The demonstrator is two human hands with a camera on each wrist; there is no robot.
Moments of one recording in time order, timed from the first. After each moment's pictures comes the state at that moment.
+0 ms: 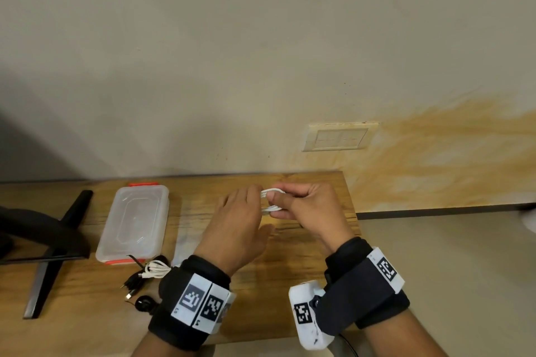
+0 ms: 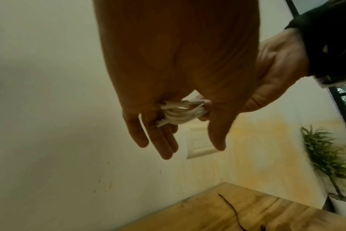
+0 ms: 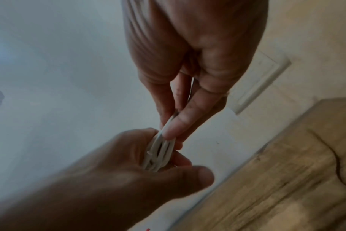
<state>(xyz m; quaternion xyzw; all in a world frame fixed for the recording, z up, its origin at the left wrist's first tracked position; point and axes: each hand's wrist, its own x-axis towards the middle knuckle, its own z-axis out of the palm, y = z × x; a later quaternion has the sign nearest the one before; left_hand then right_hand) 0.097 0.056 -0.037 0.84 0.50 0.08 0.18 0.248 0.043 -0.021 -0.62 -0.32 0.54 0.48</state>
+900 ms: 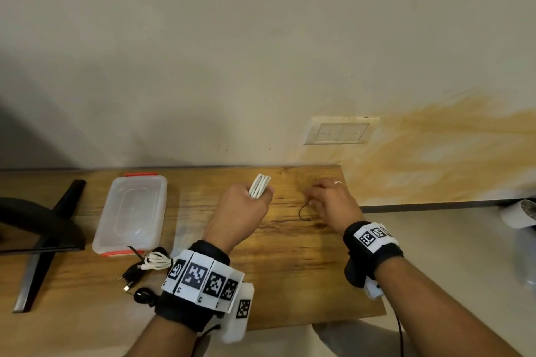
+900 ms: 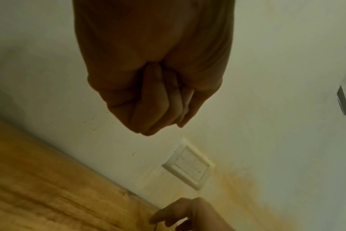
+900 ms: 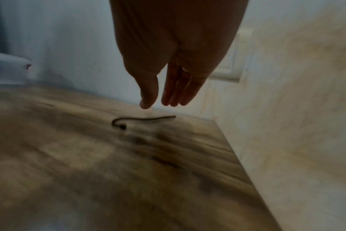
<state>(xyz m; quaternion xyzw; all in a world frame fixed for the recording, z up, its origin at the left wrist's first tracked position) 0.101 0.066 -0.028 0.58 0.60 0.23 0.51 0.342 0.065 -0.132 -0.70 -0.71 0.12 0.06</state>
